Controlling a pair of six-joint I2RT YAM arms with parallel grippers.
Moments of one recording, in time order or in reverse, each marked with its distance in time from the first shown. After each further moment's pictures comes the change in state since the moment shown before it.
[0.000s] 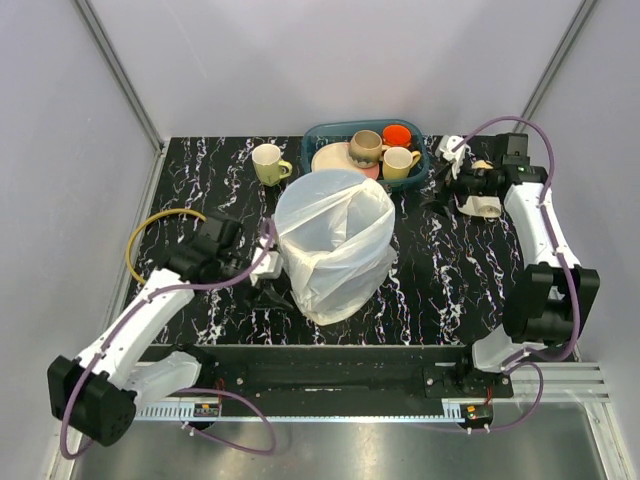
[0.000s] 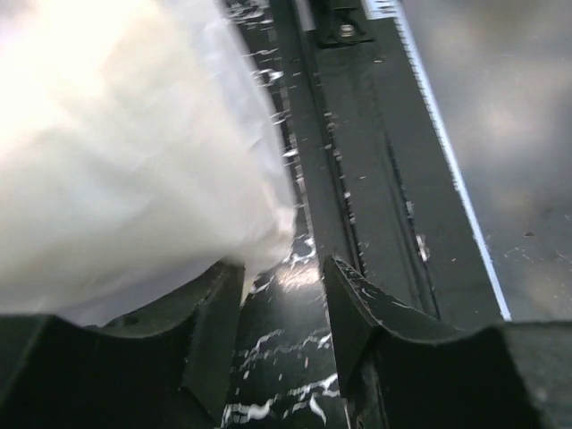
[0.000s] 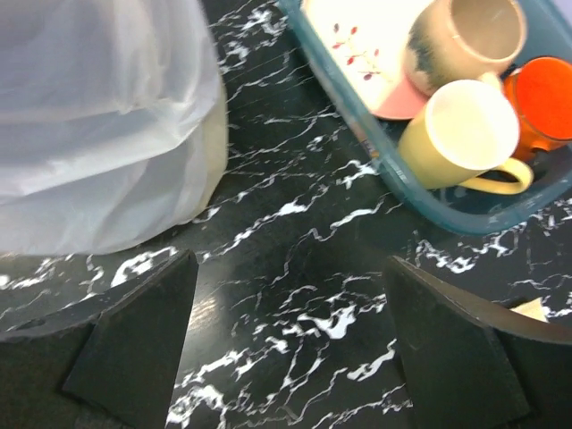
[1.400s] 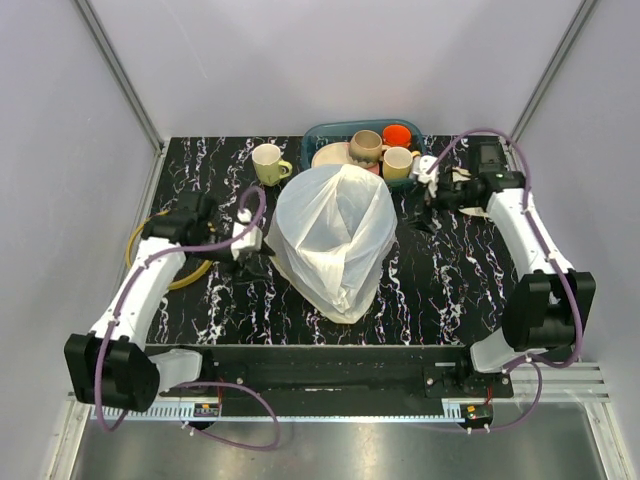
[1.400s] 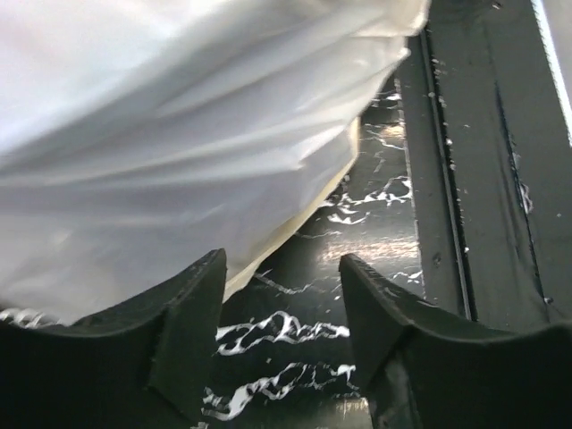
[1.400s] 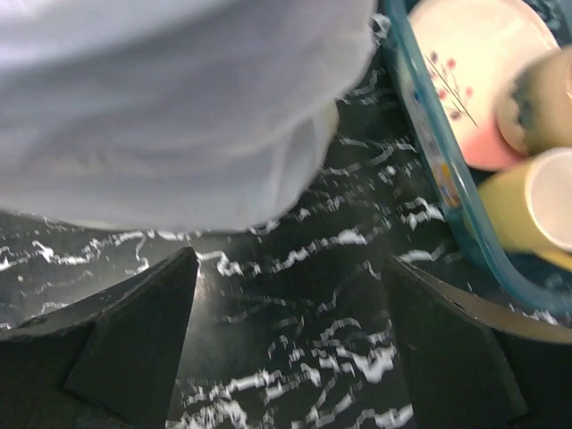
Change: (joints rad) left arm 0.288 0.136 0.157 -0.254 -0.013 0.375; right arm 0.159 -0.055 -0.076 -0.097 0.012 -0.156
